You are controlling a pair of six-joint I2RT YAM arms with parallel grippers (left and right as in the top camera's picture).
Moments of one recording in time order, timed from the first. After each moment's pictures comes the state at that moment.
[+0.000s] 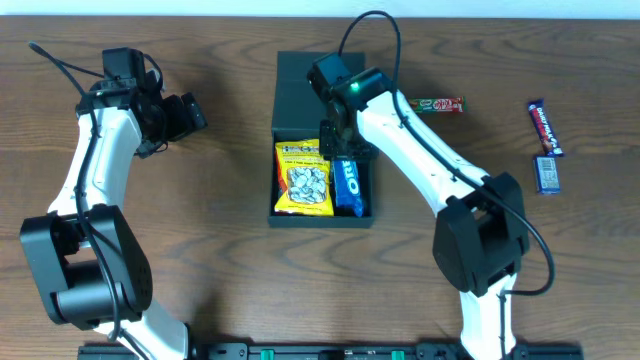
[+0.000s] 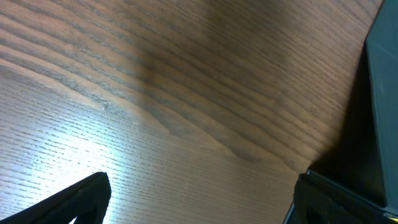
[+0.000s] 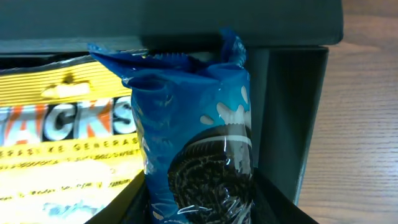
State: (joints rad) left arm 0.15 1.82 1.40 -0.77 0.20 -0.31; right arm 0.56 2.12 1.84 -1.19 0.02 0.63
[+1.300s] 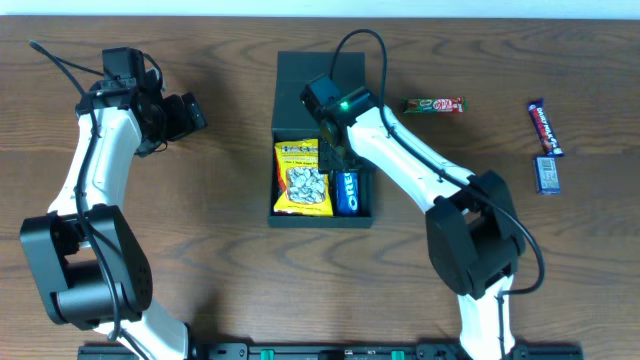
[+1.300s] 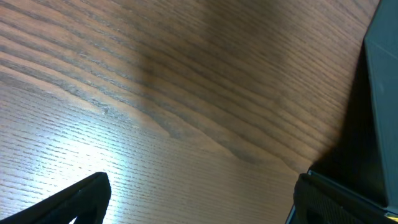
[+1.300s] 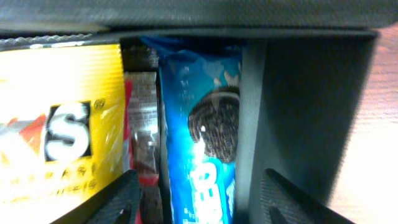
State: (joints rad) left arm 0.15 1.82 1.40 -0.76 0.20 -0.30; right arm 0.60 2.12 1.73 -1.10 0.11 0.61
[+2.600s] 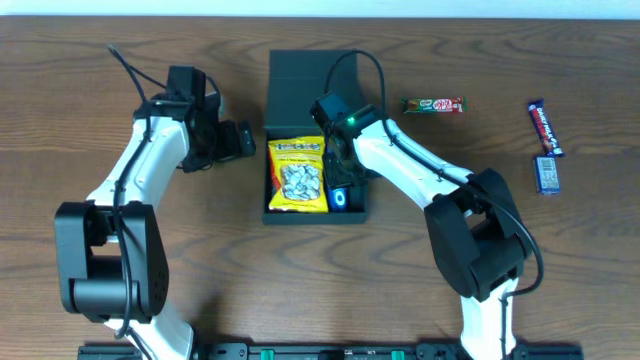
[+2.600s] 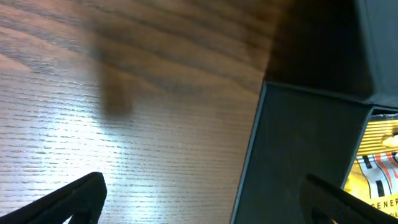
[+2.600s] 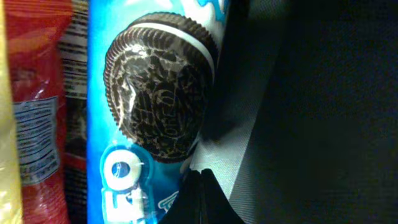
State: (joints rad) left arm -0.05 1.84 1.29 -0.77 0.25 -0.27; right arm 0.58 2.10 1.54 -0.93 0.04 0.38
